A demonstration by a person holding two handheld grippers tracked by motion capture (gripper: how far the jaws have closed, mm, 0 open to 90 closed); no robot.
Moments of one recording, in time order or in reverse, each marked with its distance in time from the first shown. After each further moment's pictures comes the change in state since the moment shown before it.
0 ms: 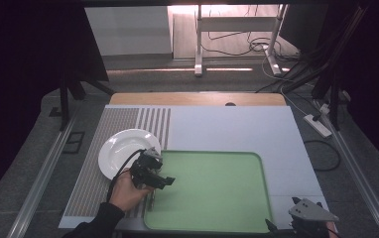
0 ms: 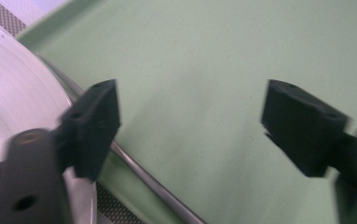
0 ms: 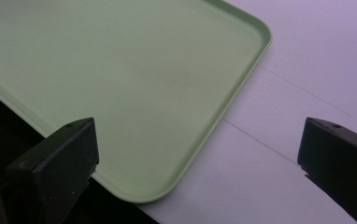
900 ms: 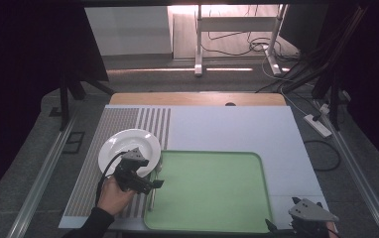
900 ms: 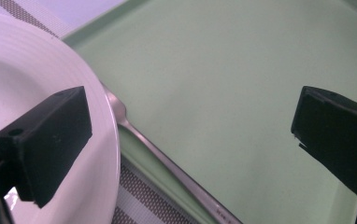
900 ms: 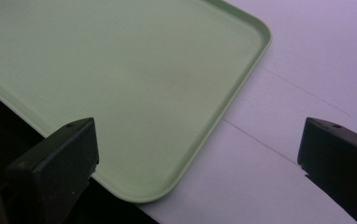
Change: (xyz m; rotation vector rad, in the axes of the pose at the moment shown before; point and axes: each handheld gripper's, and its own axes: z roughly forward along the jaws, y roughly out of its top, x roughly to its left) left arm 0.007 -0.030 -0.033 -0.146 -0.026 -0.031; right arm 0.000 0.000 0.000 0.000 0.000 0.000
